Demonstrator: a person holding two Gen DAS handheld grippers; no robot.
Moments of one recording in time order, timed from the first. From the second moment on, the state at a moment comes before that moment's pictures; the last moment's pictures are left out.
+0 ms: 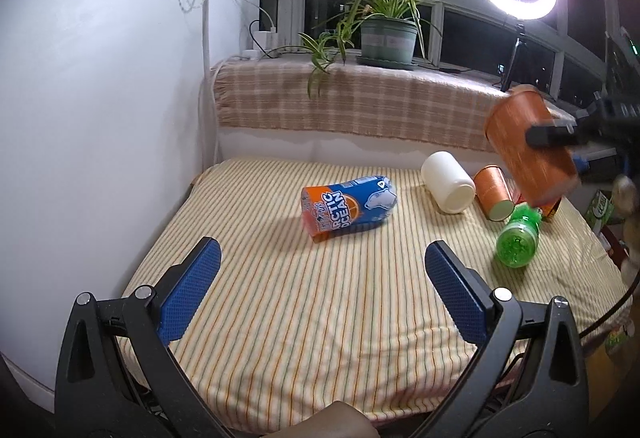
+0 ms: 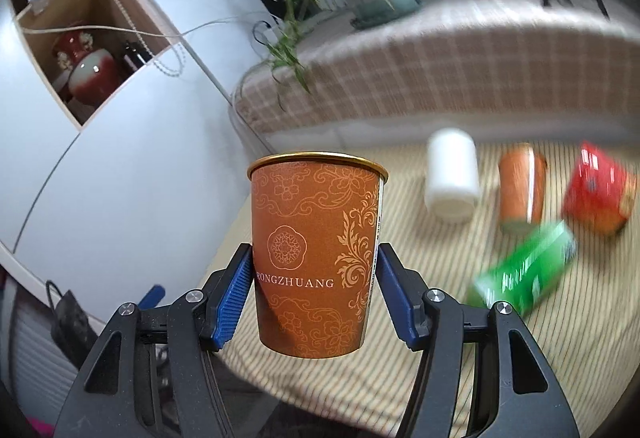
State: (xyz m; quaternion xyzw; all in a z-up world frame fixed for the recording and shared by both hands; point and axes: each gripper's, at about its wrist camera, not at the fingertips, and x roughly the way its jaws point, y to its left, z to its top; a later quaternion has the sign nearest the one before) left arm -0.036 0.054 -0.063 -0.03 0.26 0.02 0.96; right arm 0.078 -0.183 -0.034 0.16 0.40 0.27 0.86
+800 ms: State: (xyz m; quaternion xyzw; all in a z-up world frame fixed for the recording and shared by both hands) left arm -0.020 0.034 -0.081 -0.03 0.30 0.00 0.95; right arm 0.072 -0.195 -0.168 0.24 0.51 0.21 0.80
